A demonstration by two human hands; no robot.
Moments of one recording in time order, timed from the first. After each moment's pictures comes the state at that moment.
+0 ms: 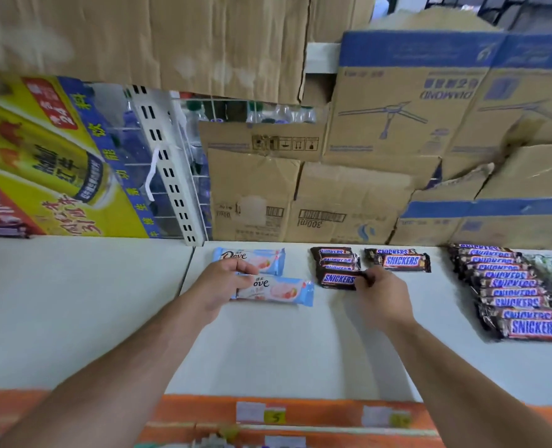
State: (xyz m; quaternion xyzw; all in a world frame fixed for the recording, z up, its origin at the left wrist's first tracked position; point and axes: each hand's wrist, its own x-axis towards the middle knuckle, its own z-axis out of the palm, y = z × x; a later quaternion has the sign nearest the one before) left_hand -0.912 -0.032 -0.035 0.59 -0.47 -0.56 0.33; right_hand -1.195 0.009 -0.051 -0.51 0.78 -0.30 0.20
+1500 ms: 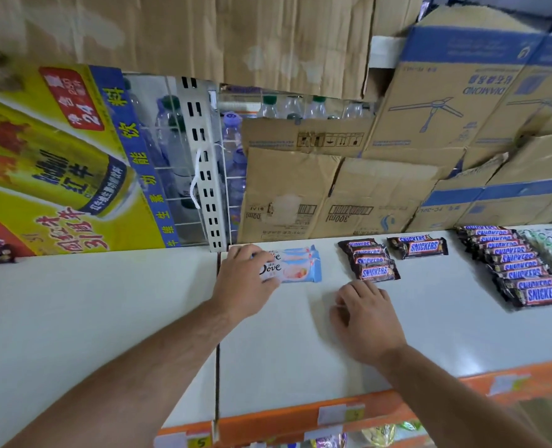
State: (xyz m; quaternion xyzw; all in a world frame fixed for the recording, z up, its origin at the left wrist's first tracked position) left_hand -0.855 -0.078 -0.077 0.51 -0.81 -0.12 0.27; right_hand -1.079 0.041 -0.083 -0.69 0.69 -0.18 -0.06
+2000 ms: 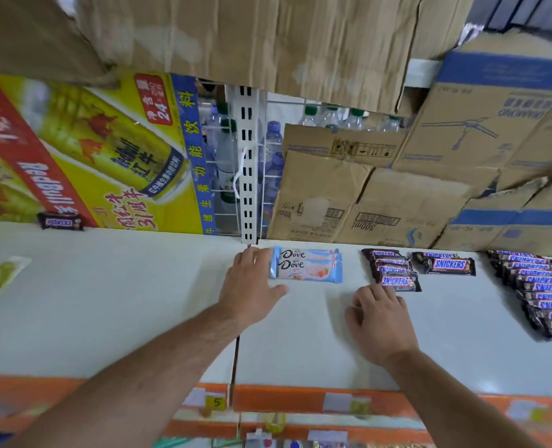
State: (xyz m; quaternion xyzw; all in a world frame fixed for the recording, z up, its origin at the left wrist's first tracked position) left_hand -0.827 -0.030 -0.057 0.61 -0.76 -0.14 0.20; right_hand -1.077 0.043 -0.079 -0.69 0.71 -0.14 -0.06
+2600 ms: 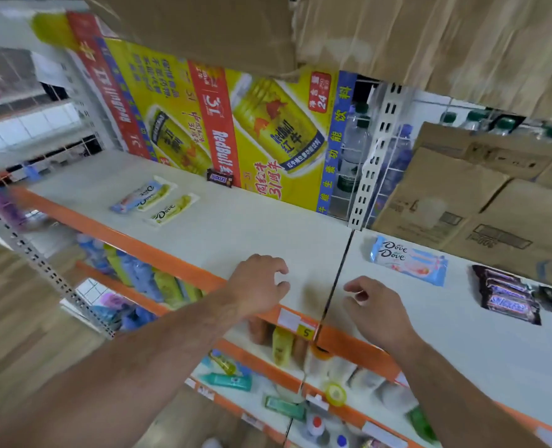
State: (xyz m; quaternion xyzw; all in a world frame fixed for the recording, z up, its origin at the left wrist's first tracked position) left_hand -0.688 0.102 -0.027 0.71 -0.68 -0.14 0.12; right_hand -0.926 0.076 -0.042 -0.72 0.59 -0.22 0.29
